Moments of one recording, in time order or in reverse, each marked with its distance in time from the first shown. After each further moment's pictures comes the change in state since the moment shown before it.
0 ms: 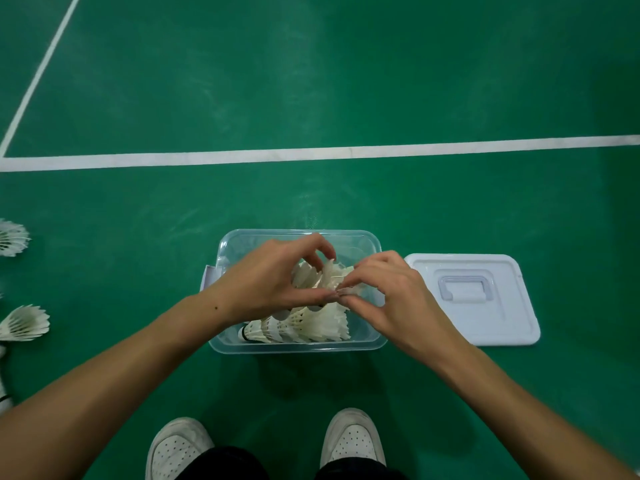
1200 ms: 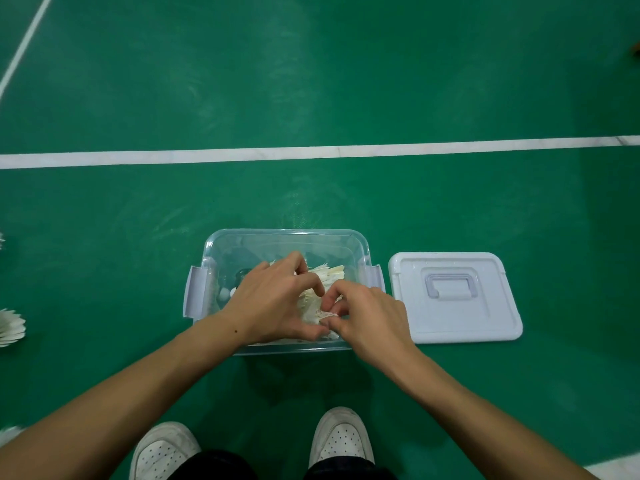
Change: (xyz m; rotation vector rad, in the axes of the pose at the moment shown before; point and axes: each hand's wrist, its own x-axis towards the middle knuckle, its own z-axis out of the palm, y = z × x) left_hand -0.002 -0.009 0.051 0.359 -0.096 -0.078; right_hand -0.003 -0.013 0.036 -0.150 -0.249 0.502
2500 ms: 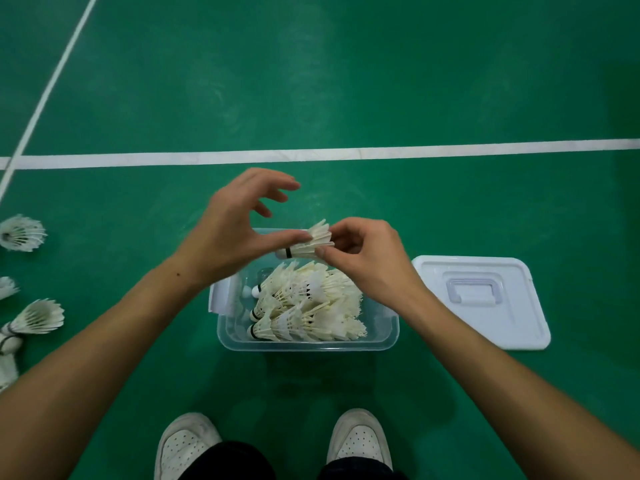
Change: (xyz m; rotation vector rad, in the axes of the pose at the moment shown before) left_hand -0.006 -0.046 -0.096 -0.366 0.516 0.126; right_hand 0.051 -0.039 -0.043 0.555 0.132 -0.168
